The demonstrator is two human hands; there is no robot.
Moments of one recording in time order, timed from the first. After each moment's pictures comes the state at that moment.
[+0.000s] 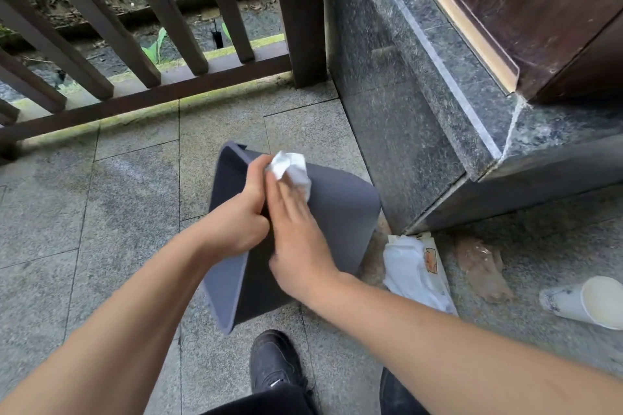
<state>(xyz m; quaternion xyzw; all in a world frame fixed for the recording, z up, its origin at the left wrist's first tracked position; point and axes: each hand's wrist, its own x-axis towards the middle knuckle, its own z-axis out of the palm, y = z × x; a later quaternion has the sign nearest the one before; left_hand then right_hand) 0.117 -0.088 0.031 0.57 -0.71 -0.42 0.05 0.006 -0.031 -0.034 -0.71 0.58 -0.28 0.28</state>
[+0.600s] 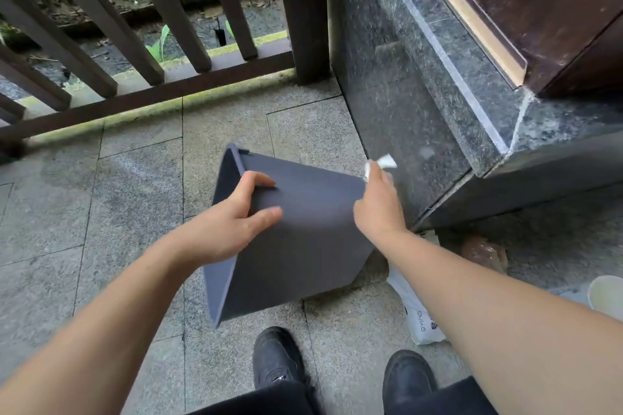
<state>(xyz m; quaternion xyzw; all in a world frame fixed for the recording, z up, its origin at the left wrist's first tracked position) 0.146 -0.080 0.026 0.55 -0.70 -0.46 0.06 -0.095 -0.070 -0.061 -0.49 0.79 -0.21 0.31</state>
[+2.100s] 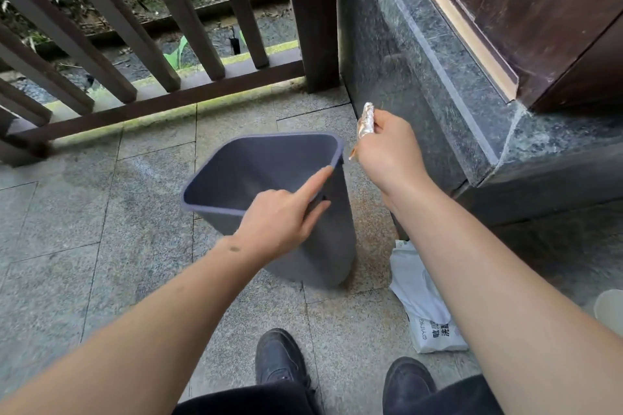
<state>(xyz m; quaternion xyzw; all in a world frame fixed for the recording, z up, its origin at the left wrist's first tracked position) 0.084 -0.079 -0.003 0.45 -0.88 -0.05 0.12 -0.099 -0.101 0.059 -0.42 0.71 -0.41 0.40</state>
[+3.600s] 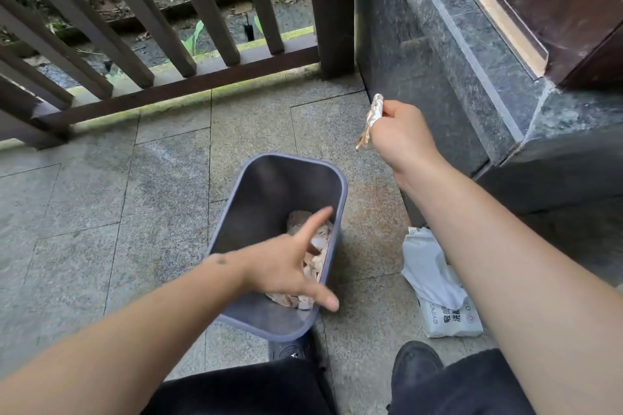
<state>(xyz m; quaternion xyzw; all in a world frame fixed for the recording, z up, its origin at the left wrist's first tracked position) 0.125 -0.024 -0.009 0.46 -0.72 -0.51 -0.13 -0.092 -0.102 0.051 -0.39 0.71 -0.40 0.43</state>
